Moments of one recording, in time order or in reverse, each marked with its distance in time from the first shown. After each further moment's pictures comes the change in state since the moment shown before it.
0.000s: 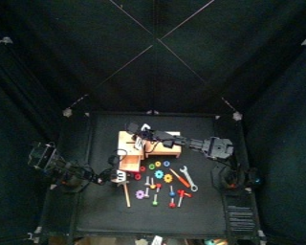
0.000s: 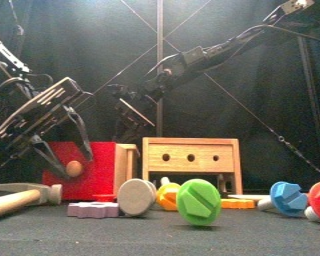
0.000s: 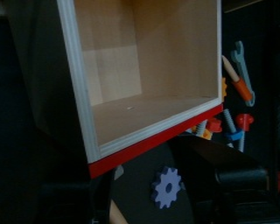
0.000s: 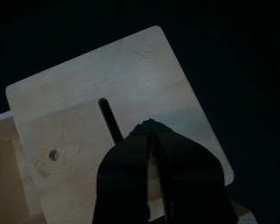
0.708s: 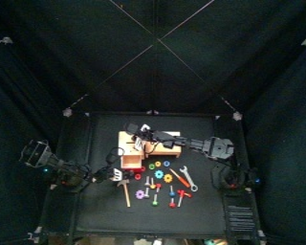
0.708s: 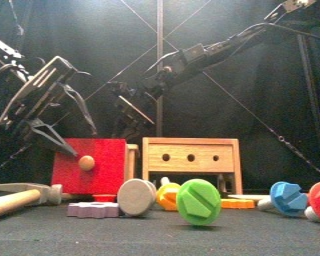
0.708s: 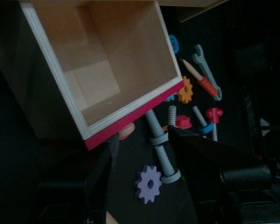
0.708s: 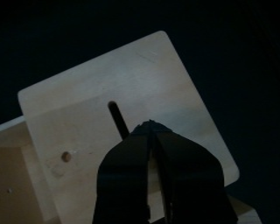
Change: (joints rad) left arm -0.006 -0.184 0.094 0.149 -0.048 0.003; right arm 0.040 -0.021 0.002 0.003 -0.006 -0.002
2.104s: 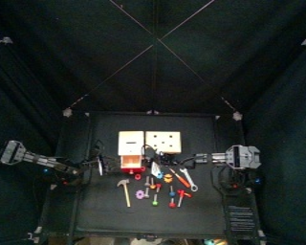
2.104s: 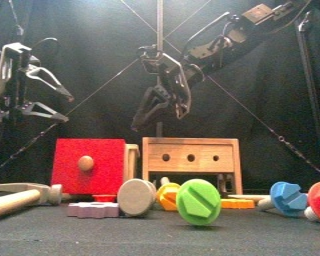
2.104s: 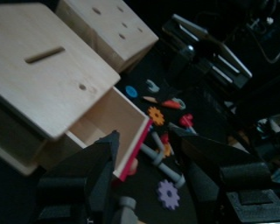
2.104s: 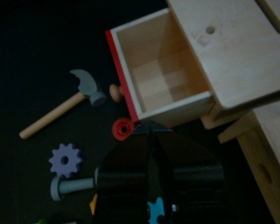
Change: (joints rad) left arm 0.311 -0.394 0.250 0.693 0.003 0.009; right arm 0.192 -0.333 0.597 0.207 -0.351 0.003
